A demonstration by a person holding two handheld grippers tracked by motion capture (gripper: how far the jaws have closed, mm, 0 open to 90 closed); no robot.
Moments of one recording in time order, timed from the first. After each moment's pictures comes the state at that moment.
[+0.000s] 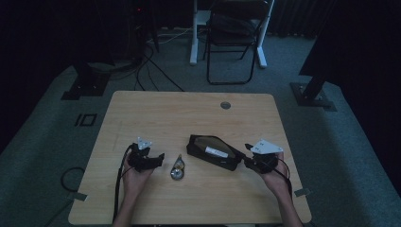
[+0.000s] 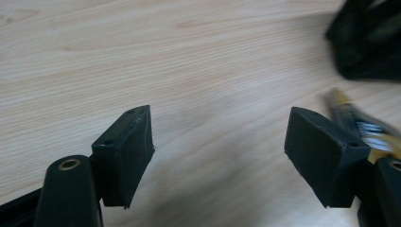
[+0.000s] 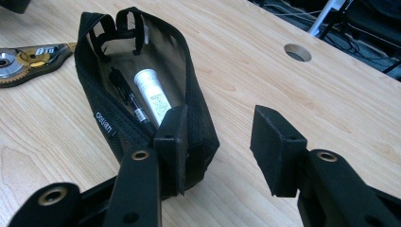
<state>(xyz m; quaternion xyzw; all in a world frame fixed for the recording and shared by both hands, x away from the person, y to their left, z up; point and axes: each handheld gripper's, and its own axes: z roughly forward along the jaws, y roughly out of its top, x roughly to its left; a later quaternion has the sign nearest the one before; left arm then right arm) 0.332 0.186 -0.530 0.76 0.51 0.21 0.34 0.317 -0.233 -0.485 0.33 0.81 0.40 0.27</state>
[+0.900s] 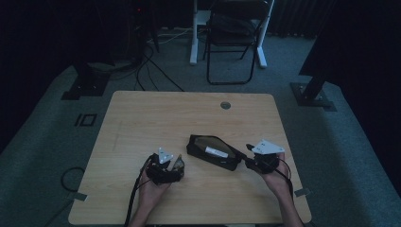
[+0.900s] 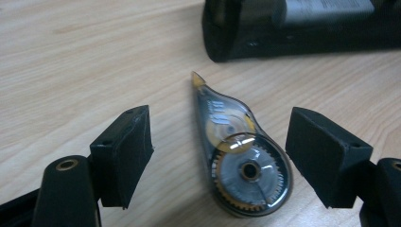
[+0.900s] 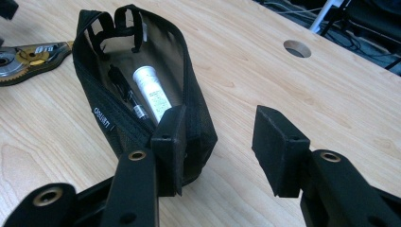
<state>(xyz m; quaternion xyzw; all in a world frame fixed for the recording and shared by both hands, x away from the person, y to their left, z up) 0.297 0.123 -0.530 0.80 0.45 0.19 0.35 0.316 -0.237 -0.486 0.33 0.81 0.40 0.26</state>
